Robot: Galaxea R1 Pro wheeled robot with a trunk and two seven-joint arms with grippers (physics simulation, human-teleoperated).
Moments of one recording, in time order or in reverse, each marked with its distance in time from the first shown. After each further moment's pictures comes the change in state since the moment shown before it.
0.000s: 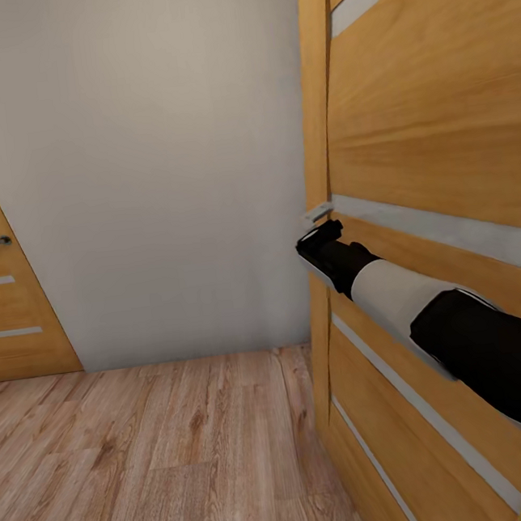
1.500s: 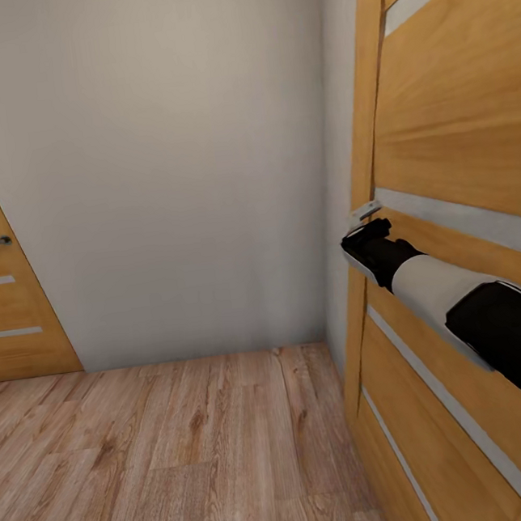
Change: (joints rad) left arm 0.000 0.000 0.000 0.000 0.000 0.000 0.000; right arm 0.000 -0.164 0.003 0.050 -0.008 -0.033 0.003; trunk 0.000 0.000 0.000
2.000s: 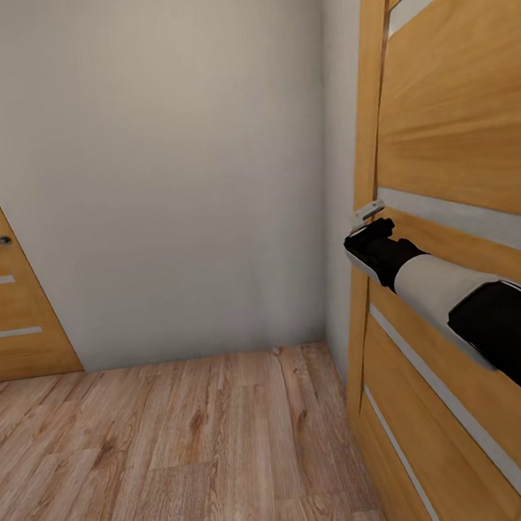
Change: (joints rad) left arm 0.000 0.000 0.000 0.000 0.000 0.000 0.000; right arm 0.000 -0.011 -0.002 0.002 -0.001 -0.001 0.000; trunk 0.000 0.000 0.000
